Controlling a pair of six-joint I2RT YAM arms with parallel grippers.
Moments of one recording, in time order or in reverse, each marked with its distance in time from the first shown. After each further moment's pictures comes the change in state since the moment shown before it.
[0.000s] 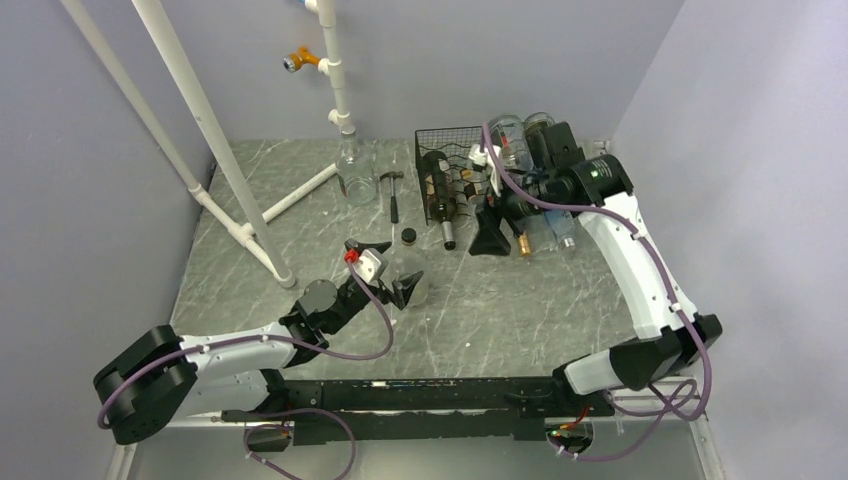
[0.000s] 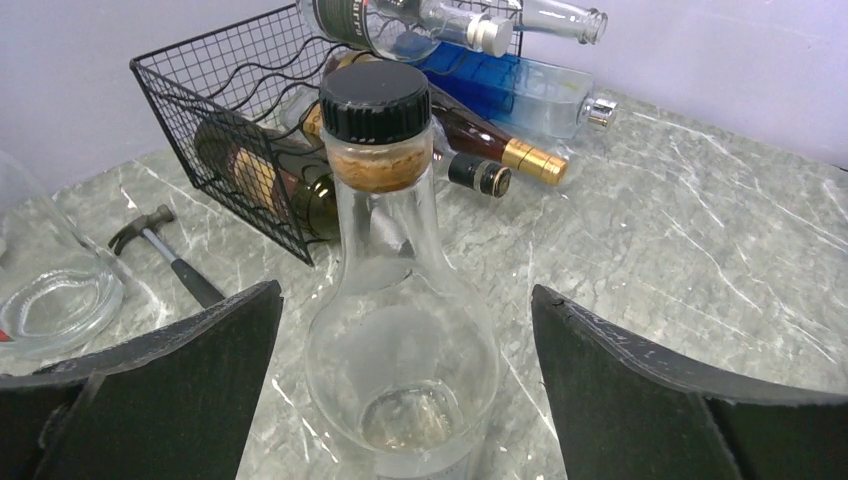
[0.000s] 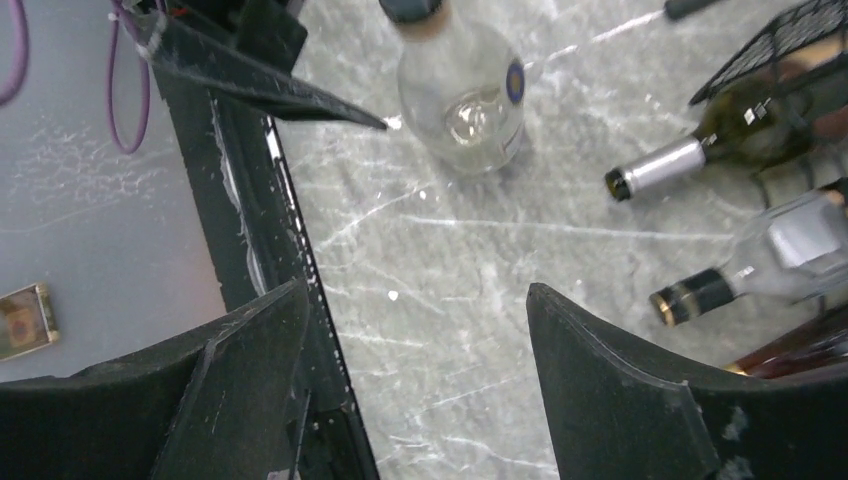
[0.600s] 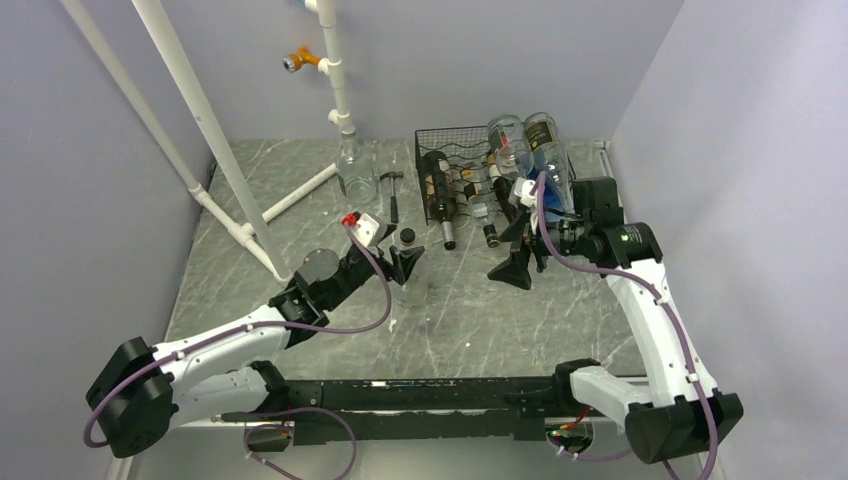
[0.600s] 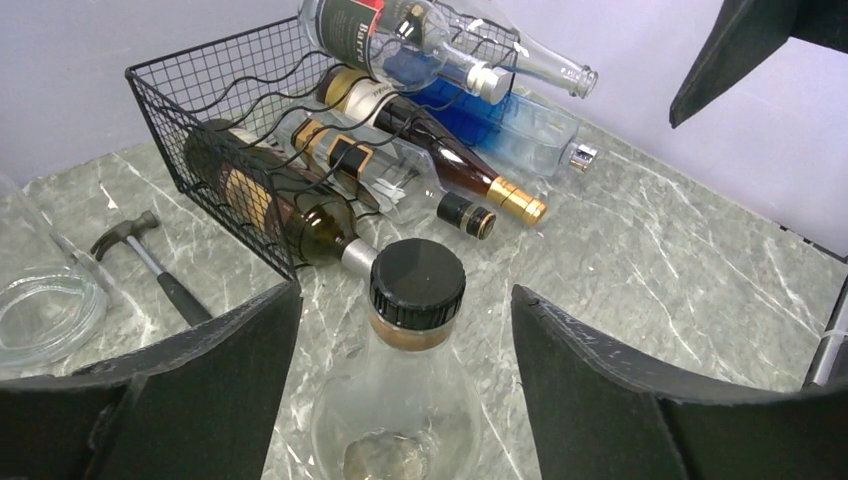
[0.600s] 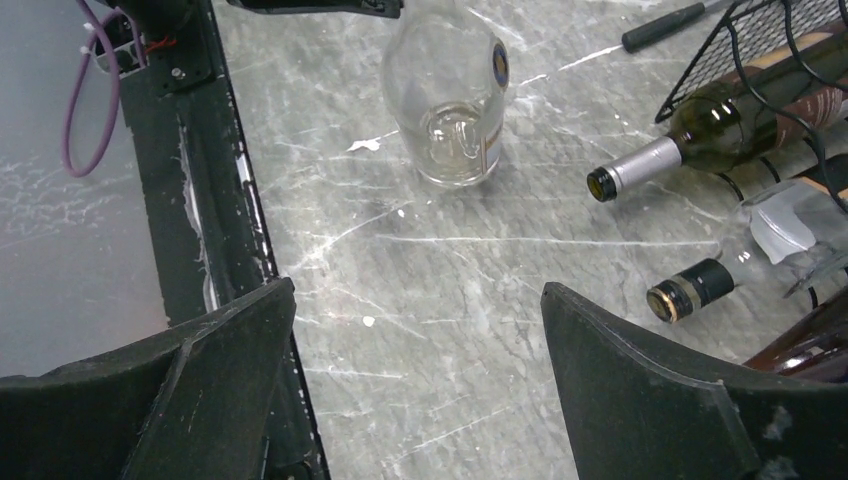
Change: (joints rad) left arm 0.078 -0.080 0.232 -0.364 0.064 -0.134; right arm -0.210 -0.373 -0.553 0.307 -0.198 -0.056
